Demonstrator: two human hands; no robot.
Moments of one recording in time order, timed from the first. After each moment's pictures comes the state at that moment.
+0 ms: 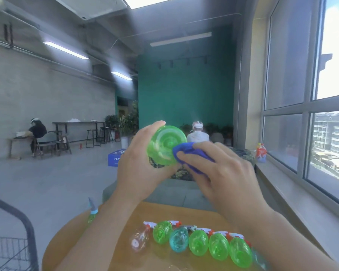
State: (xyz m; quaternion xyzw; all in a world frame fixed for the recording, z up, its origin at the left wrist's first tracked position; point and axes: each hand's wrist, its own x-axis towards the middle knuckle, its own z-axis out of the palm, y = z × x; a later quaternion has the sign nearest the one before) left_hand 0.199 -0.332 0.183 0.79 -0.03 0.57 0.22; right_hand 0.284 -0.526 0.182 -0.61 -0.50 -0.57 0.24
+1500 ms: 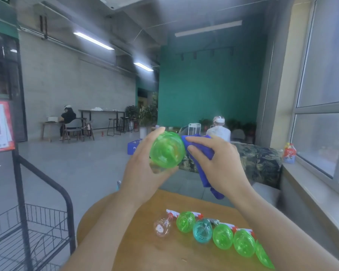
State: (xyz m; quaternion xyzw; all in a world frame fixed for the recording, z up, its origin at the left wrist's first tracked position) left_hand 0.153 -0.257 0.137 0.80 0.03 0.53 0.28; right_hand 0.269 -0.429 0.182 -0.68 -0.49 -0.27 0.47
